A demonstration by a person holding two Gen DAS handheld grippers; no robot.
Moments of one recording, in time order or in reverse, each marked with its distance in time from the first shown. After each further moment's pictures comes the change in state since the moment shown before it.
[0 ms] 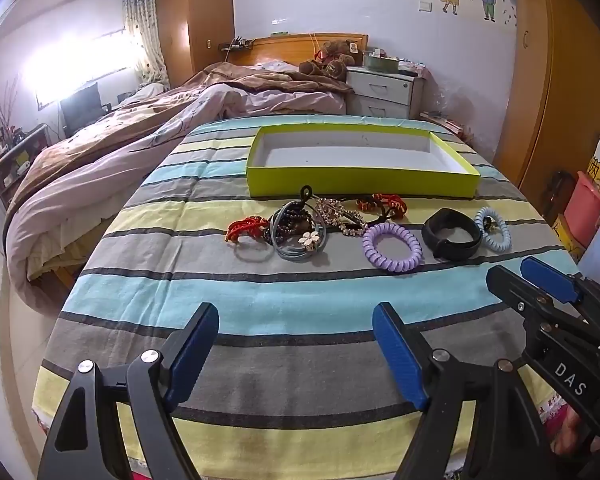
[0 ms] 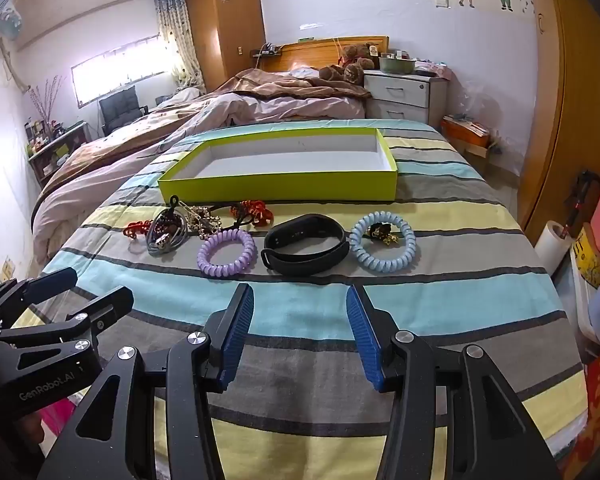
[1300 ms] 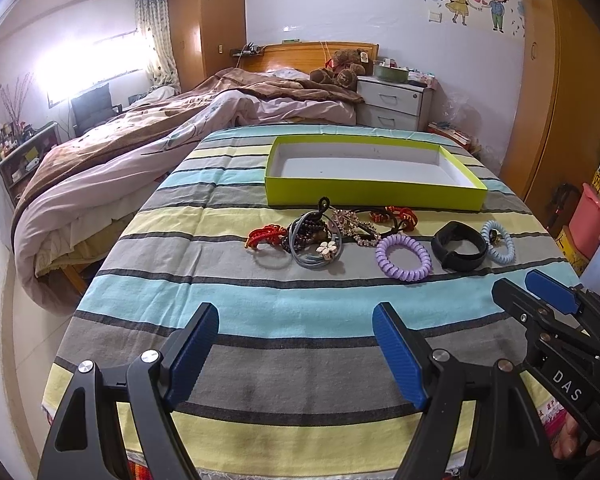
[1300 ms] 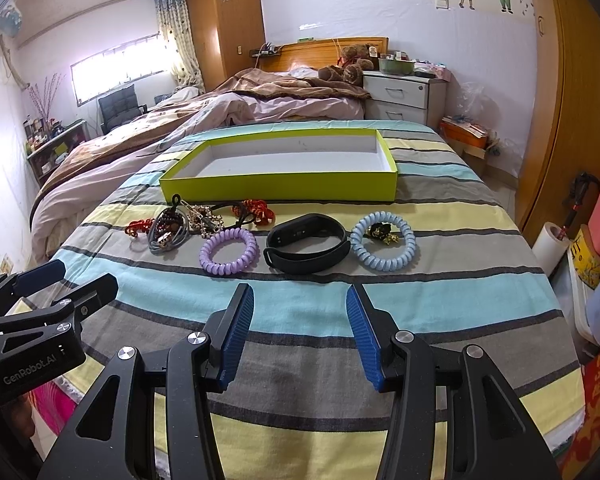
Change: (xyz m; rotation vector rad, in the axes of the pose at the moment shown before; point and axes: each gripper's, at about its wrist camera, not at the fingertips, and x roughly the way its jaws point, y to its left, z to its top) left arm -0.015 0.009 0.001 -0.031 -0.035 0.028; right arm -0.005 0.003 0.000 -0.006 -0.009 -0.007
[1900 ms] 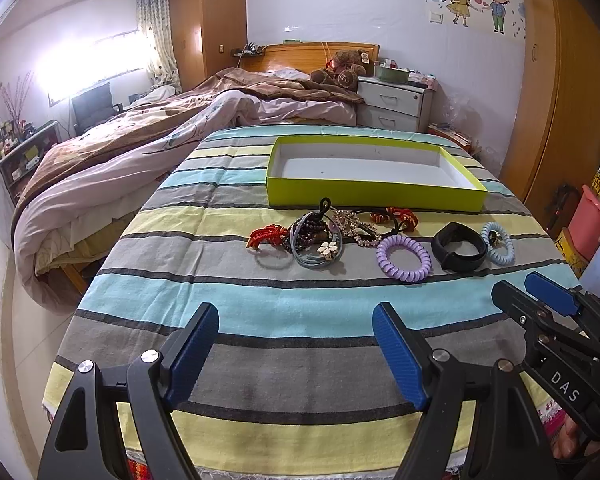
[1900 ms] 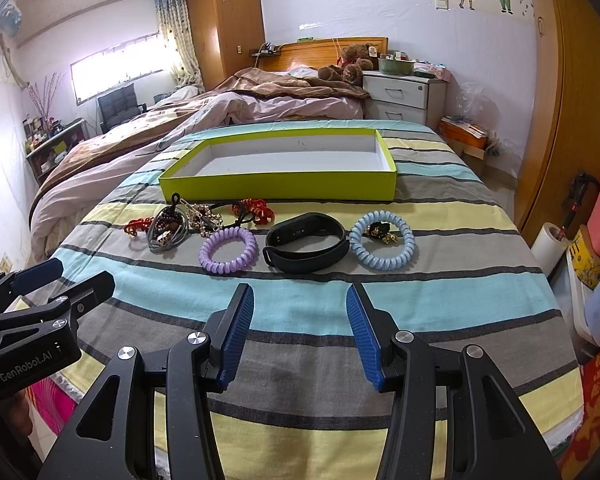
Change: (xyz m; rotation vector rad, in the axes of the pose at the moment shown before) left arm -0.003 0.003 0.001 -0.003 0.001 0.000; right arm -0.001 -0.001 0.000 0.000 0.002 -0.002
